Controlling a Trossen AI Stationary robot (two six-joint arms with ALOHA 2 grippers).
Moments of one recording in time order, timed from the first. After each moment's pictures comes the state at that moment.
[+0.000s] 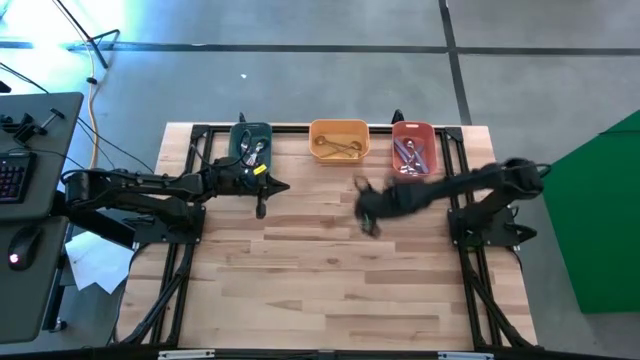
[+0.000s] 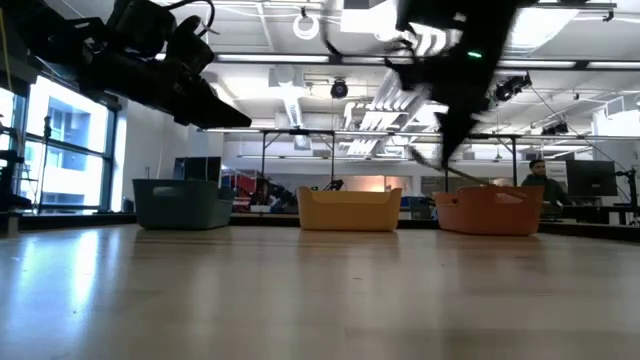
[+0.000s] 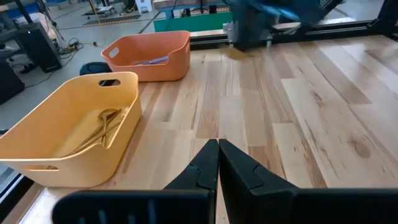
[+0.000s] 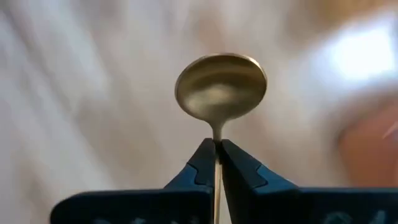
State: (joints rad) left arm 0.31 1.09 0.33 0.48 0.17 0.19; right arm 0.07 1.58 1.09 -0.87 0.37 0.49
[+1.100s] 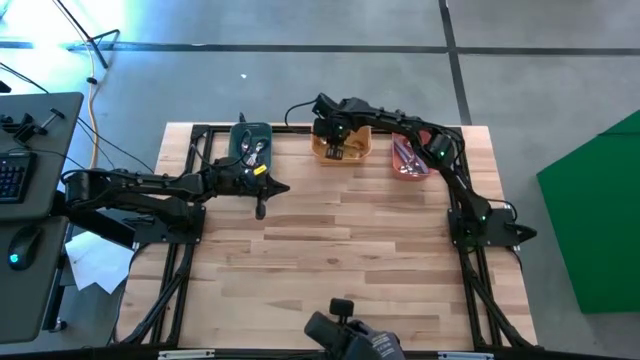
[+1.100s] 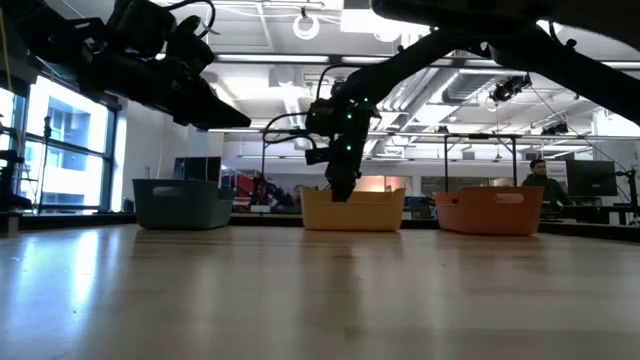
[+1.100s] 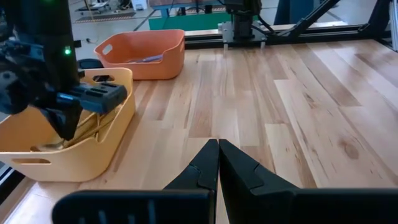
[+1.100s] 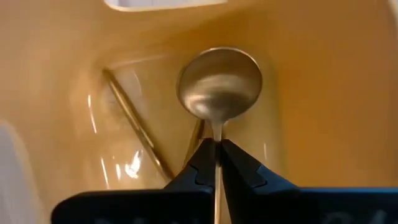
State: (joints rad) left arm 0.31 1.09 0.33 0.47 0.19 0.16; right arm -0.58 2.37 2.06 -0.91 0.05 -0.47
